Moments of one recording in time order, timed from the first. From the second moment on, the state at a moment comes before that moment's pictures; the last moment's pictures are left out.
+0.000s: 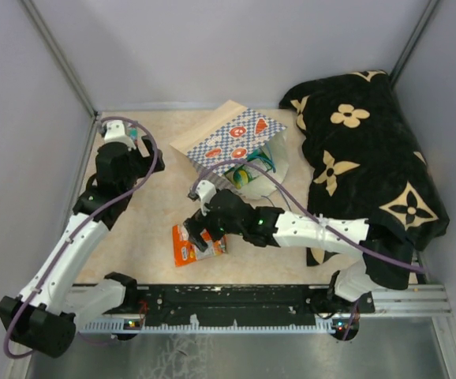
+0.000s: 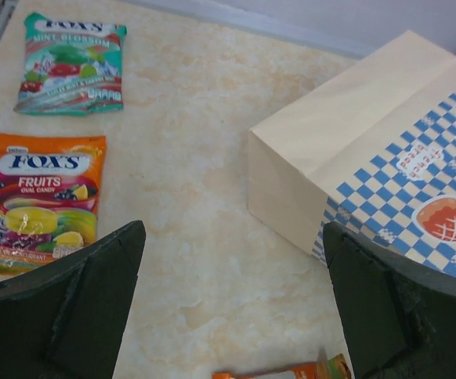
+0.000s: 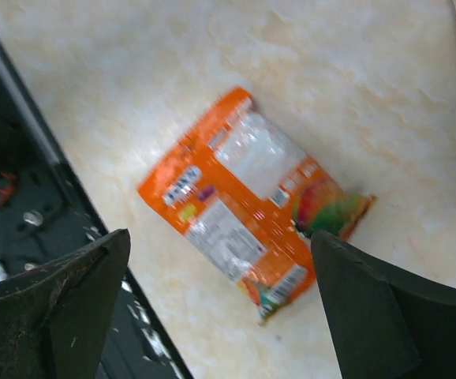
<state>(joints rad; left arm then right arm) -0.33 0.99 0.97 -0.28 -0.34 -0.35 1.16 1.48 1.03 -0.08 0.03 0.28</state>
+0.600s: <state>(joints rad) -0.33 0.86 0.43 -0.20 0.02 -0.67 0.82 1.41 0.67 0.02 -0.14 0.44</state>
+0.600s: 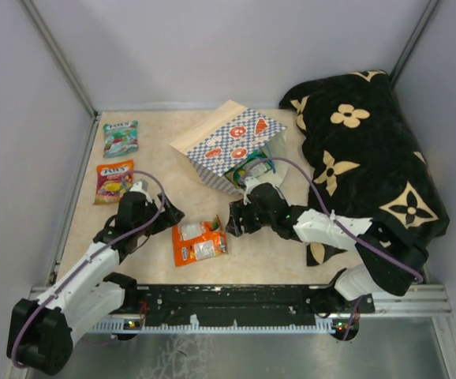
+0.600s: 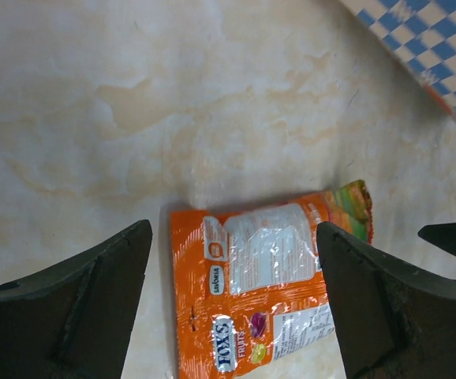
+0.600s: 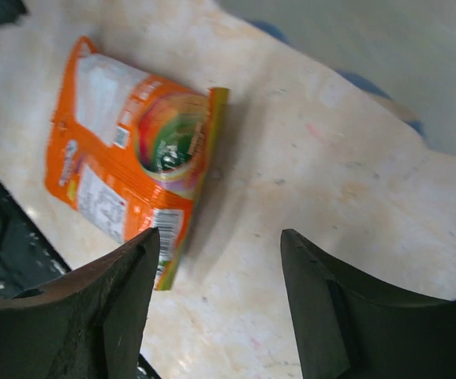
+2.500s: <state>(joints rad) -0.37 0.93 0.96 -0.91 -0.31 -1.24 0.80 1.22 0.57 0.12 -0.25 0.52</state>
